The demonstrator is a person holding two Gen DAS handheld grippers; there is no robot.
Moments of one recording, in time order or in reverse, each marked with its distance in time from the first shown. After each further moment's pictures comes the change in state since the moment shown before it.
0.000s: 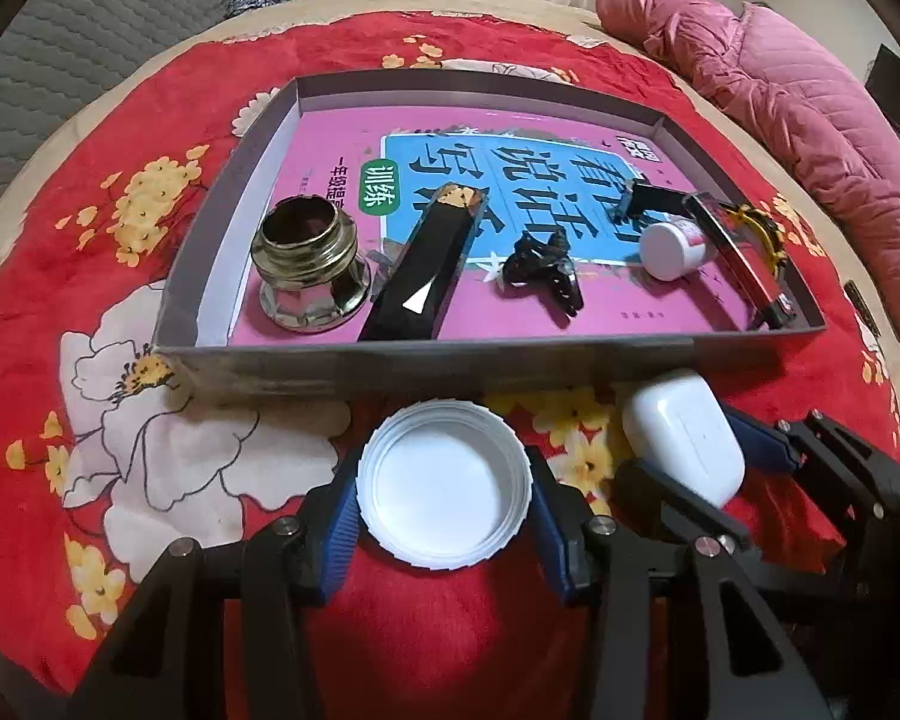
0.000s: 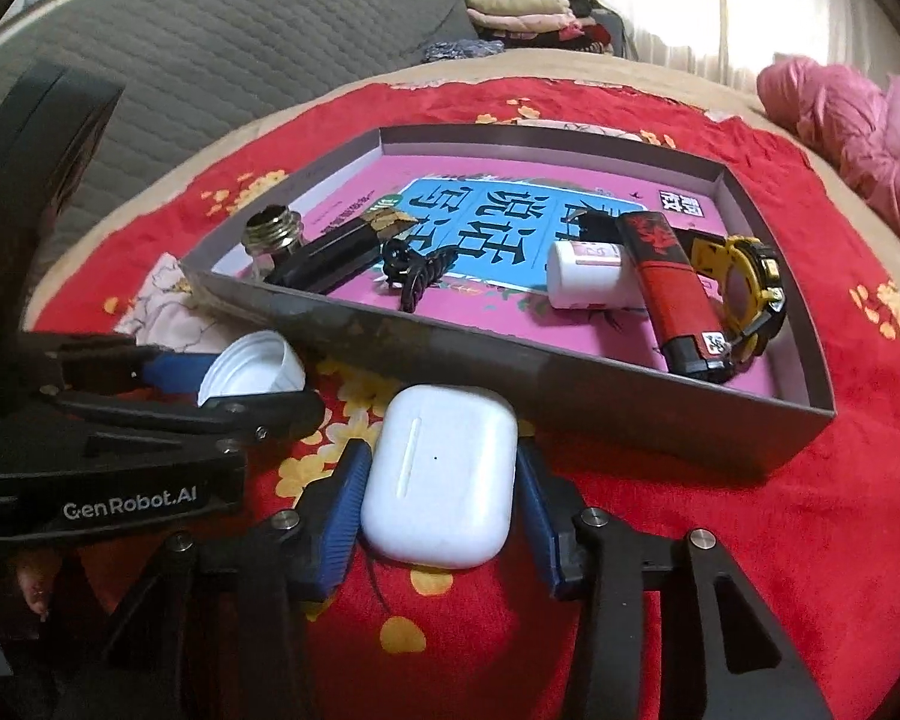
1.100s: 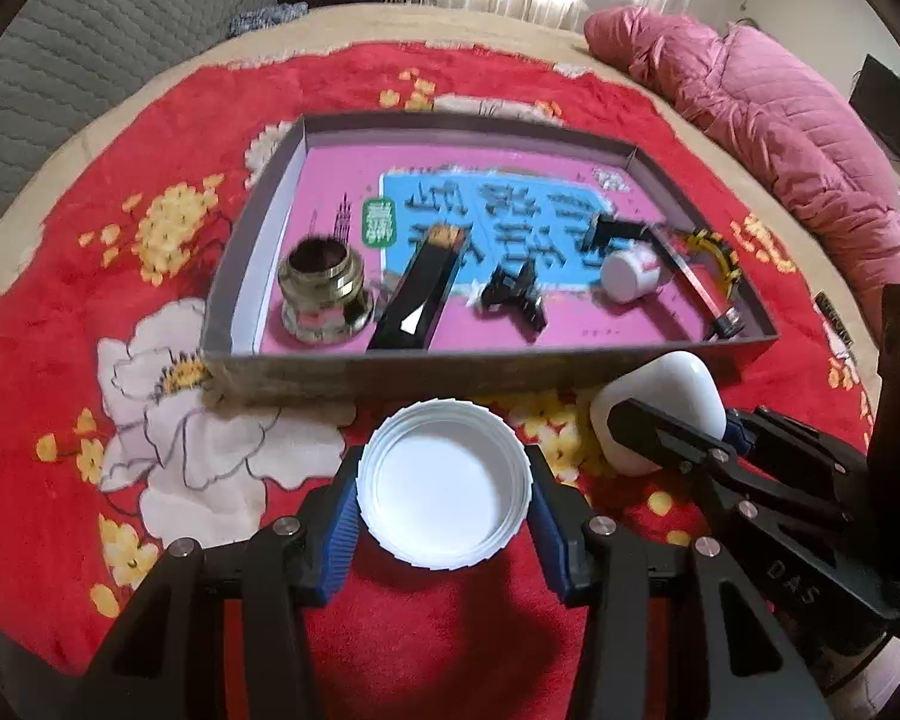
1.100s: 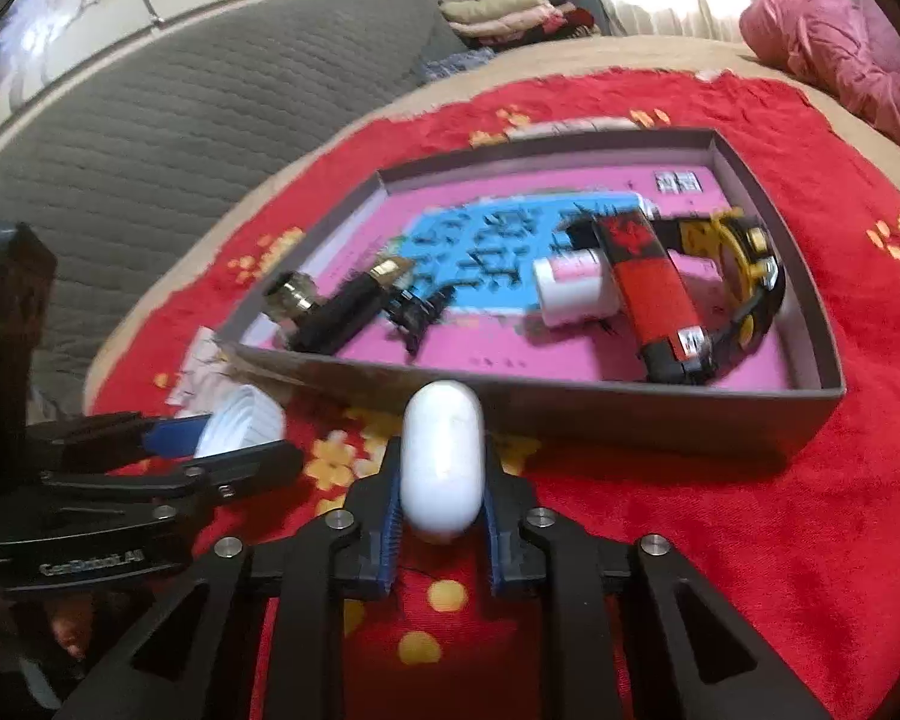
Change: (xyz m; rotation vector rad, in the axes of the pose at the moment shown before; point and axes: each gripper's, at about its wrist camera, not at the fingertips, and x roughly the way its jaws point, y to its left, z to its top) left arm -0.034 -0.002 -0.002 0.005 -0.073 -0.020; right arm -0.015 -0.021 0.012 0.149 -0.074 0.166
